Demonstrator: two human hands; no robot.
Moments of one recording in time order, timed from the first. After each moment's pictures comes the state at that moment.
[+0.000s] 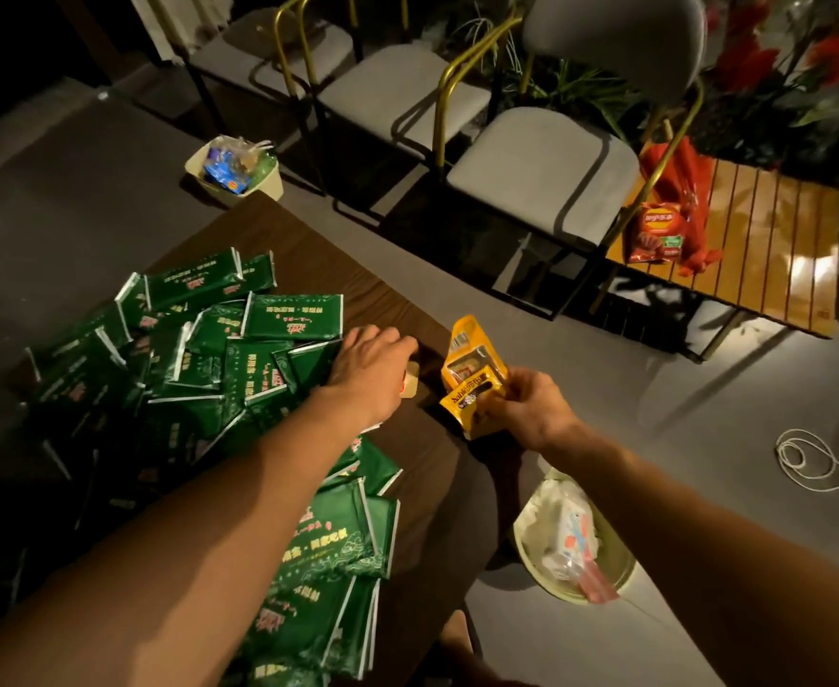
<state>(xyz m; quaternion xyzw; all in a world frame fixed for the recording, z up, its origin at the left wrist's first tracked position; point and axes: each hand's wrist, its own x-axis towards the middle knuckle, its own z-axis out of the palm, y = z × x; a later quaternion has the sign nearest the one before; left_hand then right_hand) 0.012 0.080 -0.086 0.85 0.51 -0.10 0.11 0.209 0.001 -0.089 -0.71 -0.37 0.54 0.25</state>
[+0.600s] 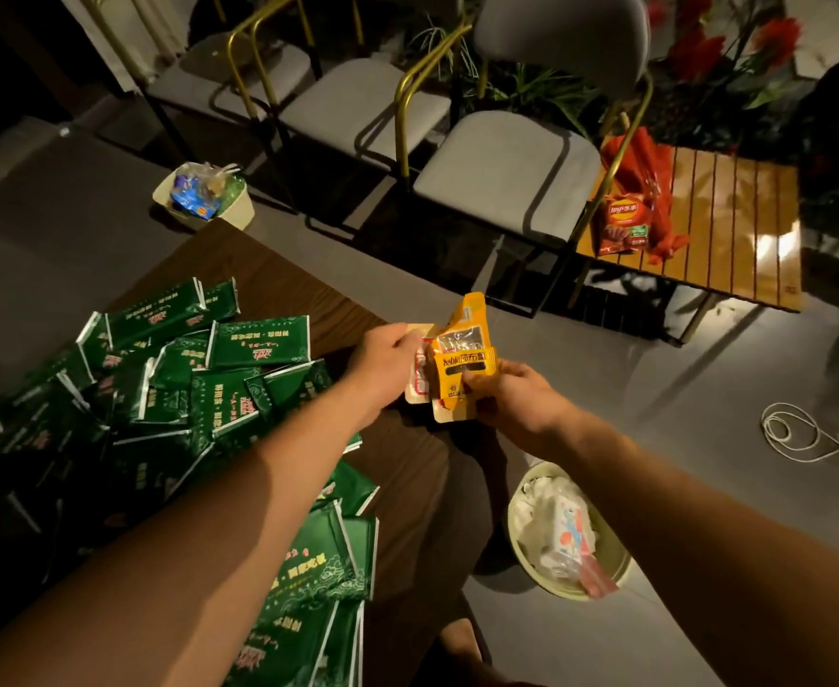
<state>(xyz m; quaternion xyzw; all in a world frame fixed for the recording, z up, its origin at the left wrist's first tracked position) 0.067 0.082 -0.061 0.55 0.61 0.18 0.55 0.227 0.011 -0.080 -0.60 -0.16 0.68 0.39</state>
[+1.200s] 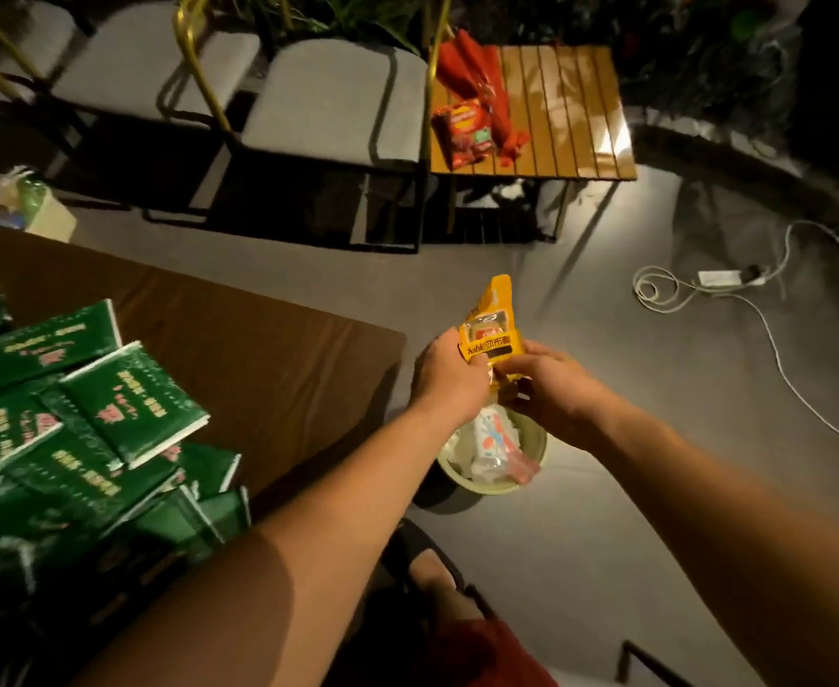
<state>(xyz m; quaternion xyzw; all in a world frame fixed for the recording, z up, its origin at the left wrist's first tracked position) 0.223 -0.071 -0.108 0.64 0.54 0.04 0.54 0.333 -0.148 -0.115 -0.68 -0.06 0.57 0.46</state>
